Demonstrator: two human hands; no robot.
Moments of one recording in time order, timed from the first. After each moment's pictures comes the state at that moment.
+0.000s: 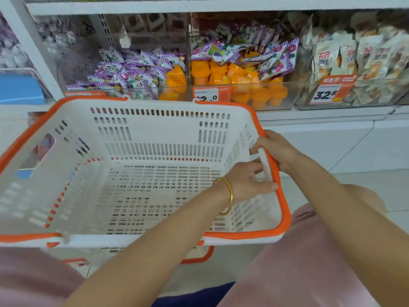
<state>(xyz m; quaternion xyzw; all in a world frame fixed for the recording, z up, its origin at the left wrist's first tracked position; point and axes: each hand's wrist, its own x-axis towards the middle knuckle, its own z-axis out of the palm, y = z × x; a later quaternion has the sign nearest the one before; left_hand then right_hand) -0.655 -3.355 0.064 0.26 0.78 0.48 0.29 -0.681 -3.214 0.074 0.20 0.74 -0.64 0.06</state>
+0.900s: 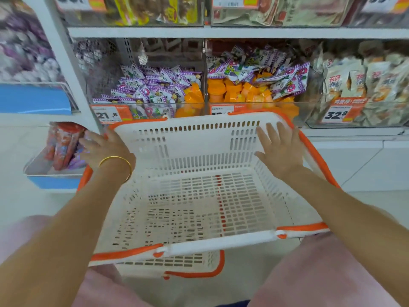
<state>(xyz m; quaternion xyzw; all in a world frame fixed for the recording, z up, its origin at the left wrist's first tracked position) -0.764 -3.575 0.085 -0.20 0.98 -0.01 -0.02 -0.712 -3.221 0.062 0.05 0.97 0.22 -0.02</state>
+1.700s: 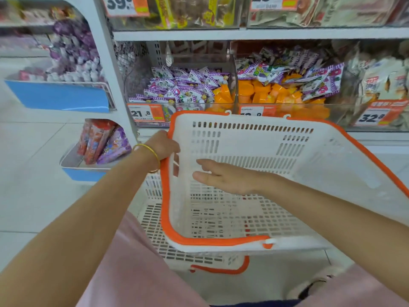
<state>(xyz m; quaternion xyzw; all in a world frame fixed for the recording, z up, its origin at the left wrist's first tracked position) -0.755 -3.574 0.122 -0.08 0.87 0.46 0.13 -0.684 -3.394 0.106 -0.19 0.89 -0.31 0.27</state>
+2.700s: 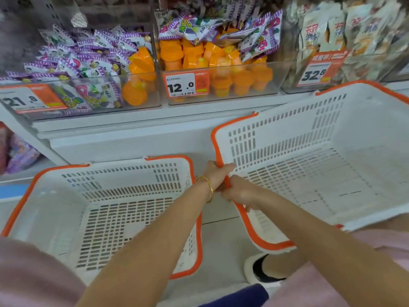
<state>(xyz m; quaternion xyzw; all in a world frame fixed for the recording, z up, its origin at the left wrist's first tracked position) -0.726 -3.327 -0.042 -0.04 0.73 0.59 0.35 -0.664 -3.256 -0.004 0.20 0.84 -0.40 0.30</state>
